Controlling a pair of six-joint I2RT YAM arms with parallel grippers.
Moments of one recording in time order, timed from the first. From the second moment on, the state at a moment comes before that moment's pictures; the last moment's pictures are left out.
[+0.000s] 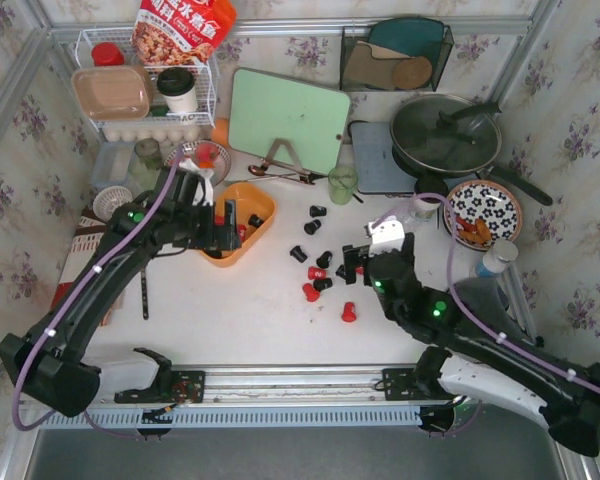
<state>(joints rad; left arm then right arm) -0.44 1.28 1.32 -0.92 0.11 -0.29 0.93 0.72 0.64 -0.29 0.74 0.20</state>
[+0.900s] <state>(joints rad) -0.46 1.09 1.13 -0.93 0.17 -0.28 0.93 1.22 0.60 -0.31 0.52 0.62</state>
